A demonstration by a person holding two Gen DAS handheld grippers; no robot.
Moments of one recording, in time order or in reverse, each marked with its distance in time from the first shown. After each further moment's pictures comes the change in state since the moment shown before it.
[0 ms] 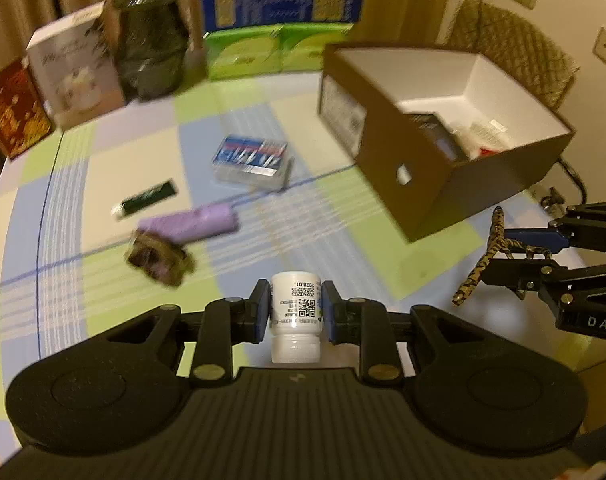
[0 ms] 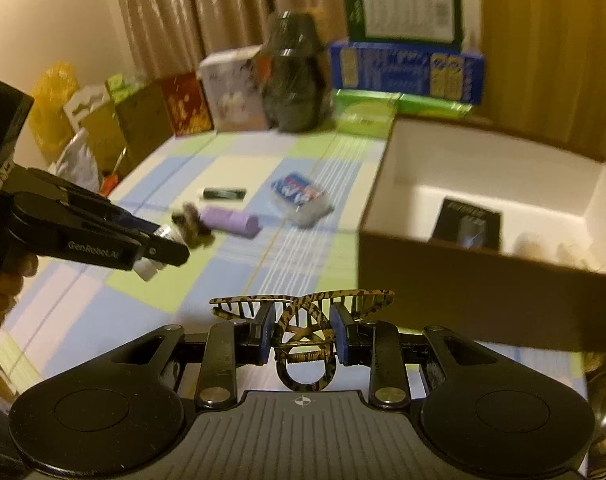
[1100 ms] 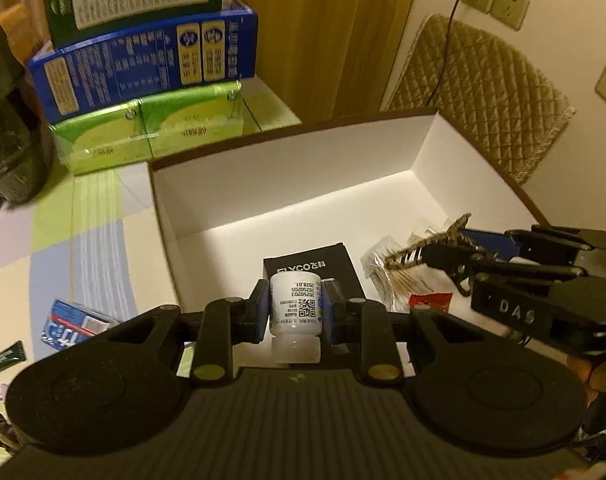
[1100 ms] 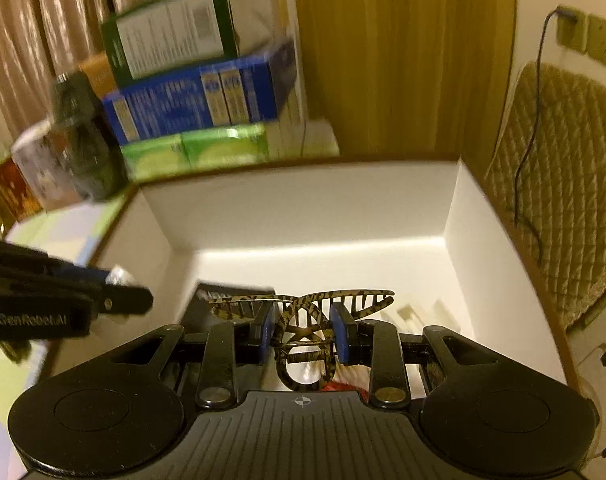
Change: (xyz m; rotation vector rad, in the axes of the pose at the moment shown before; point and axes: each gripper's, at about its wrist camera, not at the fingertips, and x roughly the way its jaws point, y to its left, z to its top) left arm 0.124 -0.128 0.171 0.003 -0.008 -0.084; right arm 0.055 -0.210 0.076 0.195 0.052 -0.226
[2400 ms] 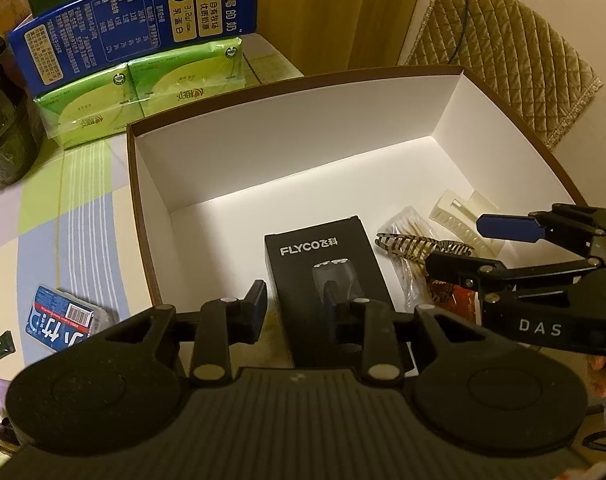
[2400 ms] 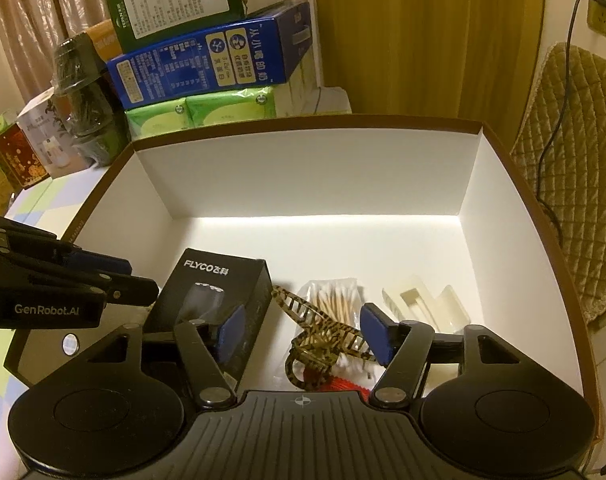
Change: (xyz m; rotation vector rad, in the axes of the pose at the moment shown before) left arm 0.036 -0.002 -0.001 0.001 0.096 0.040; right arm 0.017 -0.014 -0.003 -0.035 0.052 0.037
